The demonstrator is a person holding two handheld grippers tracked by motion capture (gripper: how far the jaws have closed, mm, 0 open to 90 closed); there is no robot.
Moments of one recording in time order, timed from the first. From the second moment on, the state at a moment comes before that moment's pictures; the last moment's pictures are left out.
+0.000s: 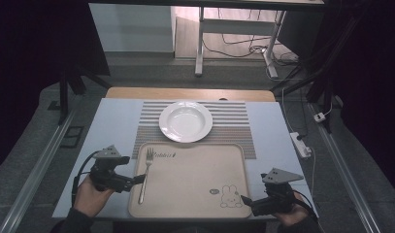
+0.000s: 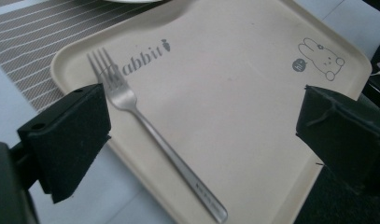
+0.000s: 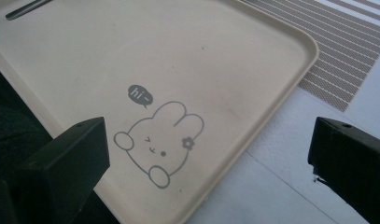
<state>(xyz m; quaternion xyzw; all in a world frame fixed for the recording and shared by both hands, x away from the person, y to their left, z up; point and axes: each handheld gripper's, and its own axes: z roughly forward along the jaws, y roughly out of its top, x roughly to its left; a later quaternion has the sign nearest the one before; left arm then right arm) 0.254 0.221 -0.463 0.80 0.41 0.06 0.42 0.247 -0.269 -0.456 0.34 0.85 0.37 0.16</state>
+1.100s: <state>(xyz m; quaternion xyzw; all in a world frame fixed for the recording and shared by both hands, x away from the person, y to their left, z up) 0.175 0.291 -0.474 0.76 0.49 0.07 0.43 0.227 -0.308 -0.453 0.42 0.82 0.36 0.15</state>
